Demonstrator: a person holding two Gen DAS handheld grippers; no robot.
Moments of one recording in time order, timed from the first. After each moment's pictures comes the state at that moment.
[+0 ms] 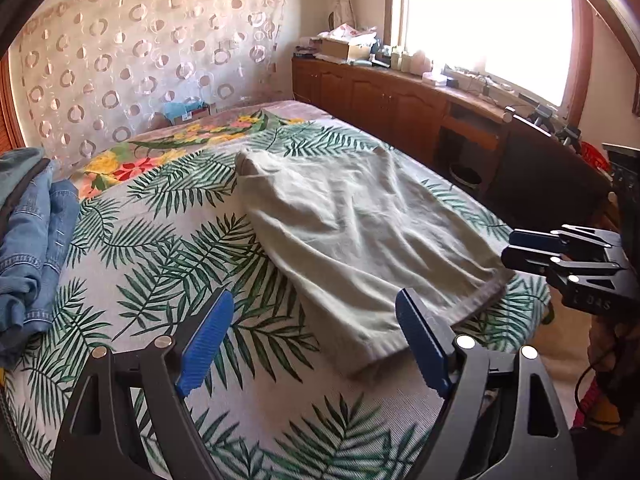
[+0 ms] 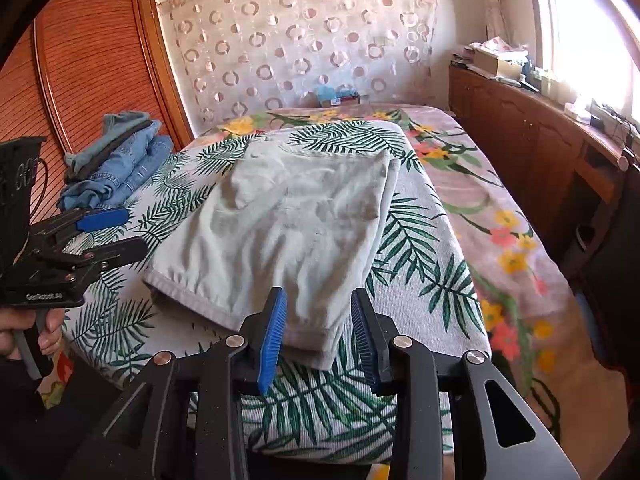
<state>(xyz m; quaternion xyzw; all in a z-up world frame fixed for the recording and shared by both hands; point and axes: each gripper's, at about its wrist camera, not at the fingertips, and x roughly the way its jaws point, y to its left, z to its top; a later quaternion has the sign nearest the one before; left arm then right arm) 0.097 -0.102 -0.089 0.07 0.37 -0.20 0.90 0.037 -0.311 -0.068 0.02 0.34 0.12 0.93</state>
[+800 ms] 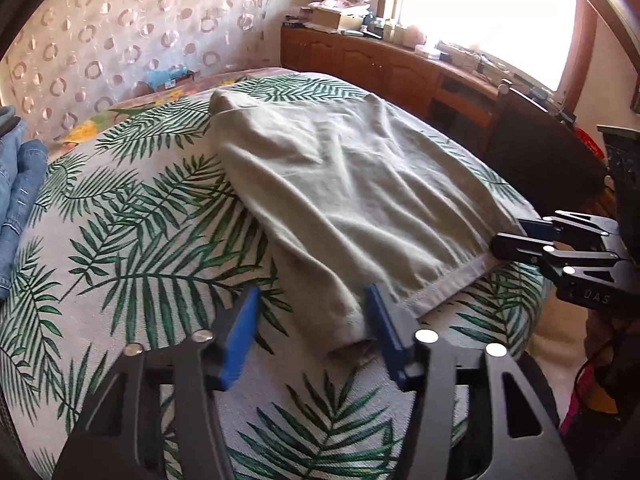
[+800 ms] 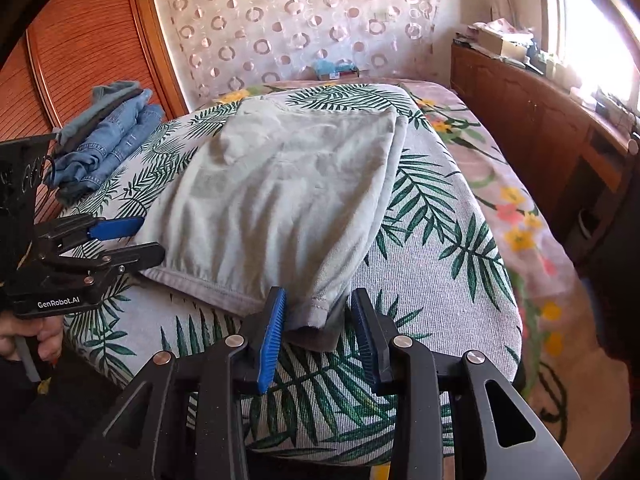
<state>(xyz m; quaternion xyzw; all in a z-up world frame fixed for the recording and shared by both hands) 0.091 -0.110 -0.129 0.06 0.42 -0.23 0.88 0.050 -0.309 -0.088 0.02 0.38 0.13 0.92</state>
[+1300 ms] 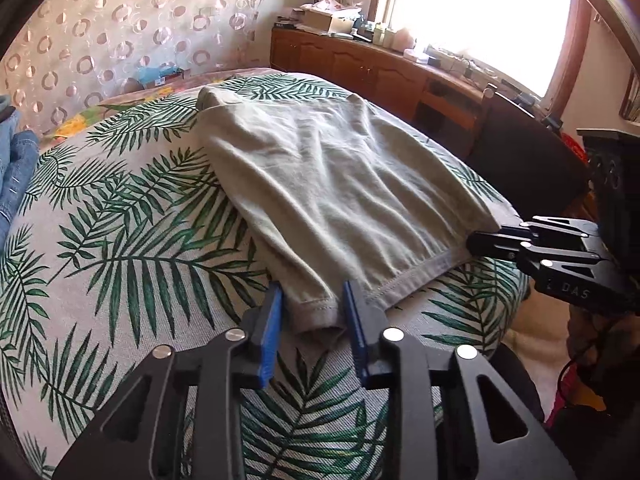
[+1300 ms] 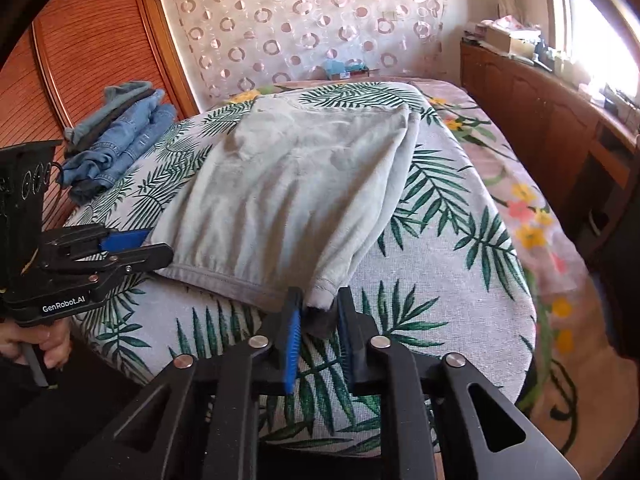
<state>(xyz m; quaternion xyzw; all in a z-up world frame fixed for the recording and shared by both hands) 0.076 -0.111 -0.127 0.04 0.42 -0.25 0.87 0.046 -0.310 -0.090 0.03 0.38 0.15 0.91</state>
